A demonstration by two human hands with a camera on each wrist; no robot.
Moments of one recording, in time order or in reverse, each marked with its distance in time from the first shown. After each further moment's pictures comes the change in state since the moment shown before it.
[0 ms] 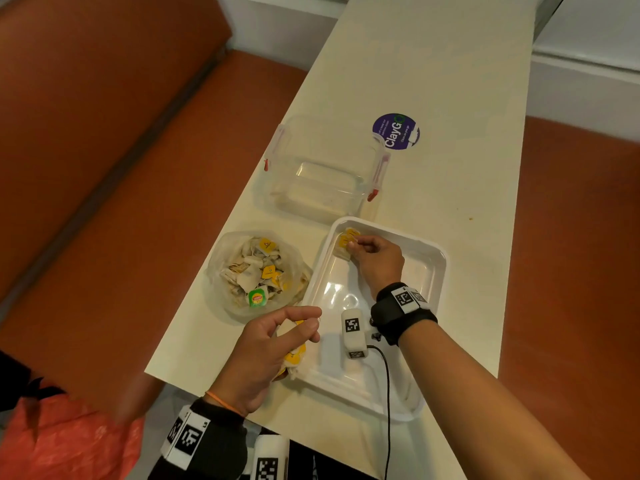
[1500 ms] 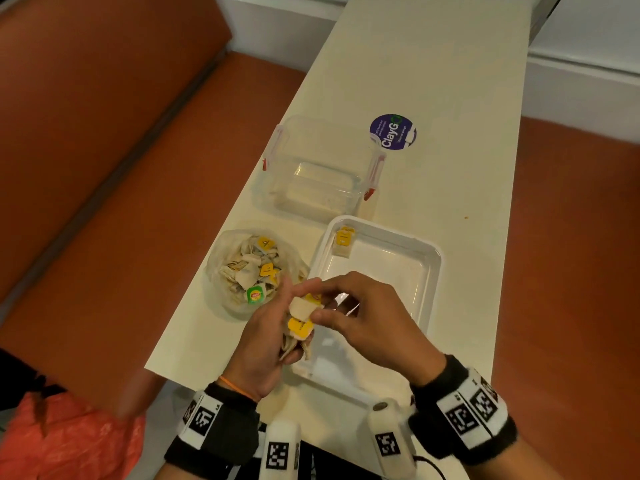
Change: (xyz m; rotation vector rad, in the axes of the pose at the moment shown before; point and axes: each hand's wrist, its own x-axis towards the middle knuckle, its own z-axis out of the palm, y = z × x) left_hand -0.001 0.017 0.020 -0.109 -0.100 0.046; right_hand -0.149 -0.081 -0.064 -0.370 -0.627 -0.415
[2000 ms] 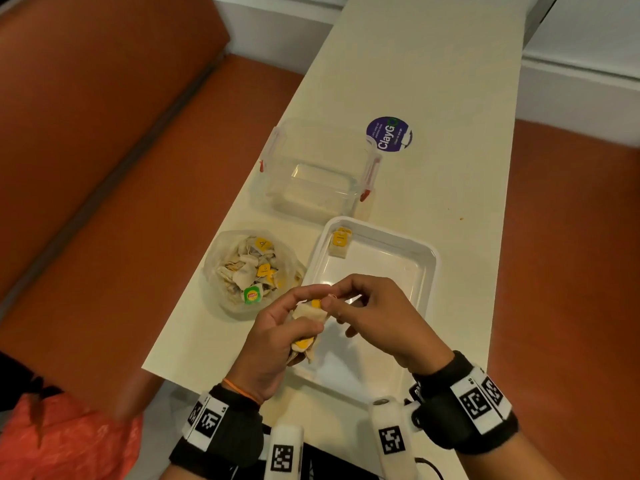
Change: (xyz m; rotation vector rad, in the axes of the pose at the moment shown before) left_hand -0.003 -0.007 0.008 0.042 -0.040 0.096; right_hand -0.001 0.000 -0.012 0.190 0.018 0.285
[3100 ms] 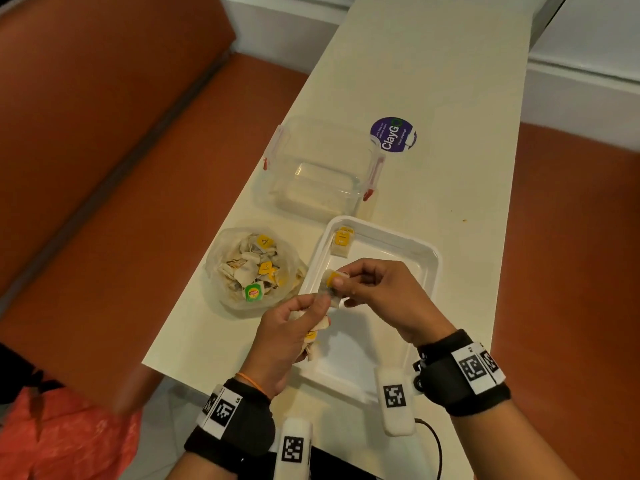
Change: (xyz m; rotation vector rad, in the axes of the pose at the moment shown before) left_hand 0.014 -0.020 0.007 -0.013 0.245 -0.154; right_hand 0.029 0.015 -0.019 0.198 -0.031 -0.064
